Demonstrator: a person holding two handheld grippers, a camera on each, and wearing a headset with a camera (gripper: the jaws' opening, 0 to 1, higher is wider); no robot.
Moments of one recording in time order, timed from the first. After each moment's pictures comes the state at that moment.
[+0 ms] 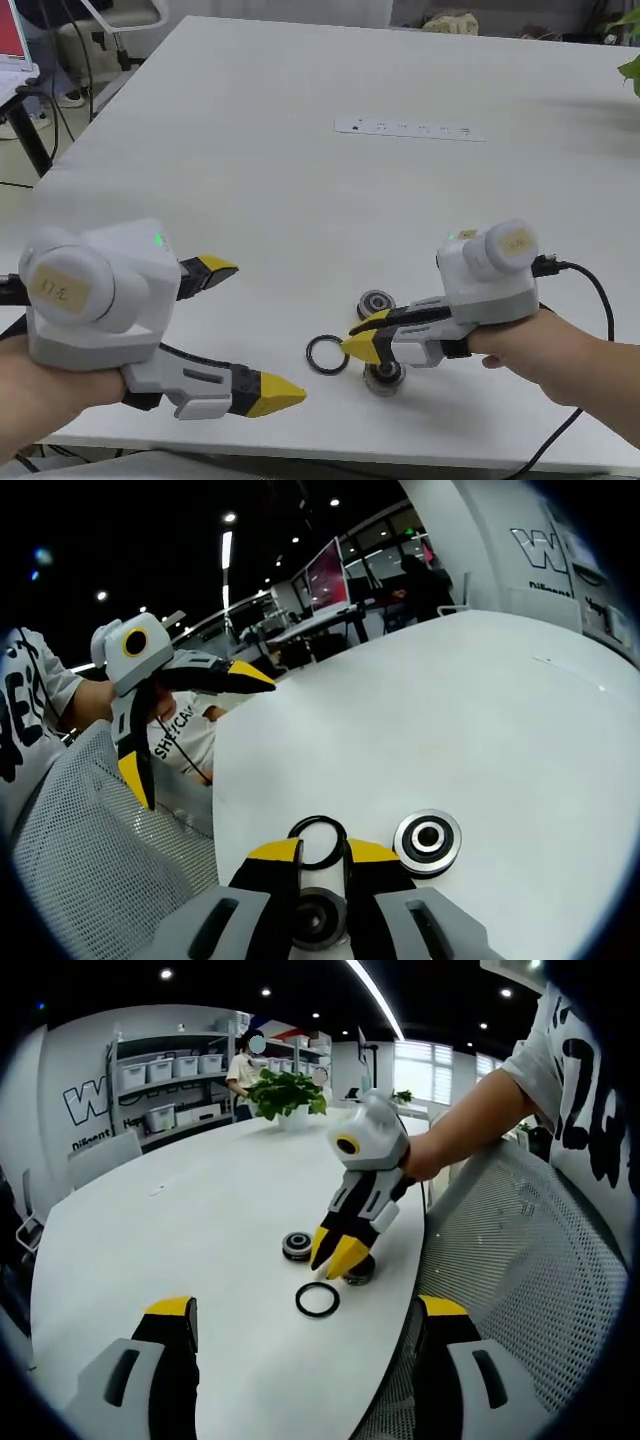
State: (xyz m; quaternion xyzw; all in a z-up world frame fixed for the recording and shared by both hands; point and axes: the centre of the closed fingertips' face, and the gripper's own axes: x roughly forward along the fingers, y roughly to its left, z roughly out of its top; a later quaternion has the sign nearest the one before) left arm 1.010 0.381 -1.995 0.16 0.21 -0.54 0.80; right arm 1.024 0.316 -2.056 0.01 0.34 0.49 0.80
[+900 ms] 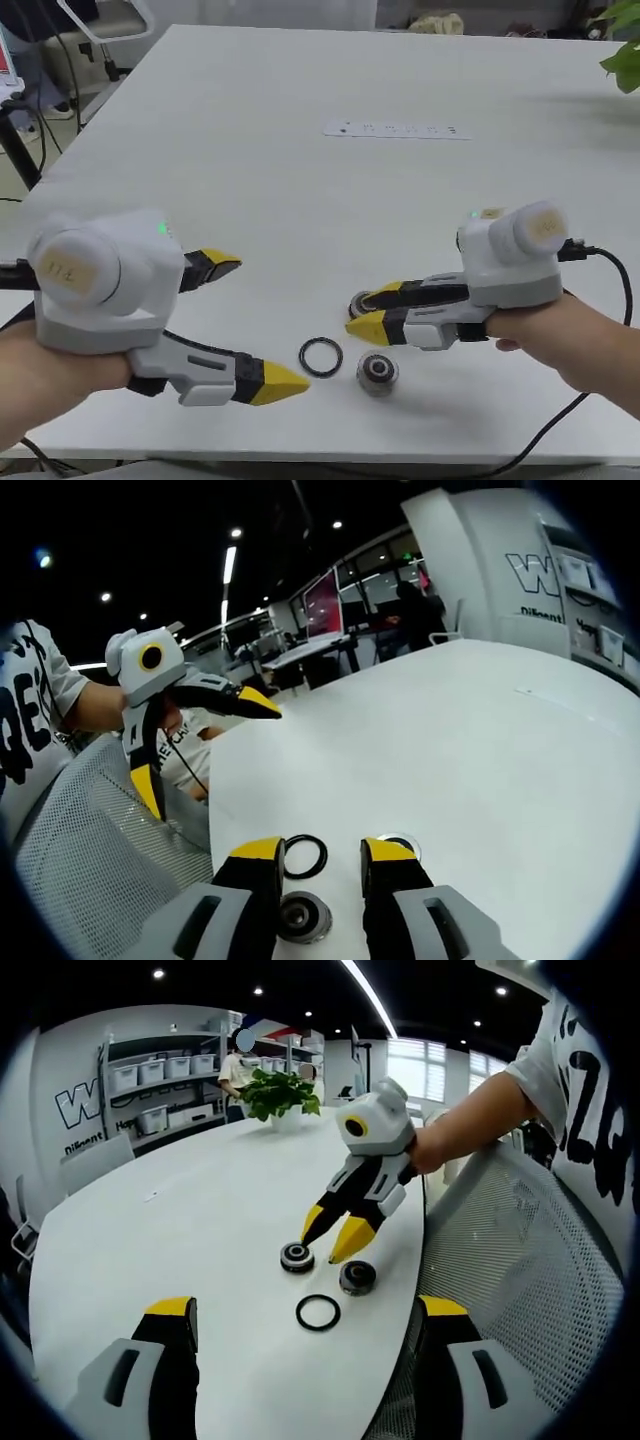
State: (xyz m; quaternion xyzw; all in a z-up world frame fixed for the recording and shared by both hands) left arm 1.016 0.367 -1.987 0.17 0.21 -0.56 0.79; right arm 1.035 0.295 -2.028 0.00 0.29 0.47 0.83
